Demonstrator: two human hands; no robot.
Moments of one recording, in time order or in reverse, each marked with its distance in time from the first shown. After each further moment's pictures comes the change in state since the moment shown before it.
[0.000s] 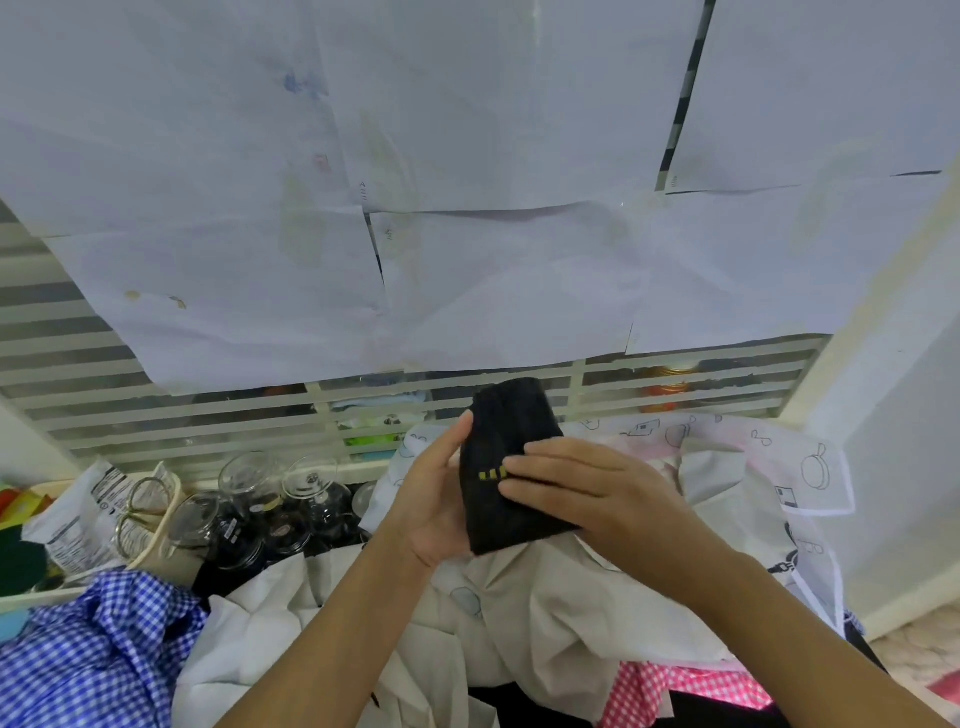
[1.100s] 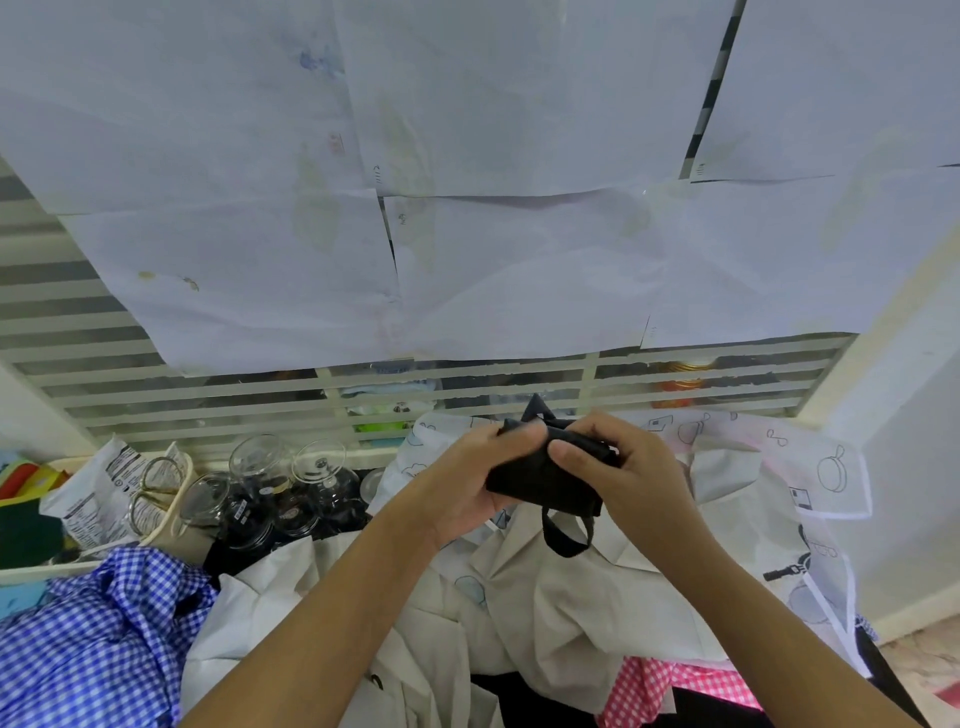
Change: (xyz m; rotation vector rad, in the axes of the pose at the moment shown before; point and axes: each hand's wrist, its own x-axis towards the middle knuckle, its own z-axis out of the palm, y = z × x) left_hand 0.004 0.005 0.020 0.518 0.216 0.135; right_hand 0.017 -0.007 0.002 0.683 0.140 0.914
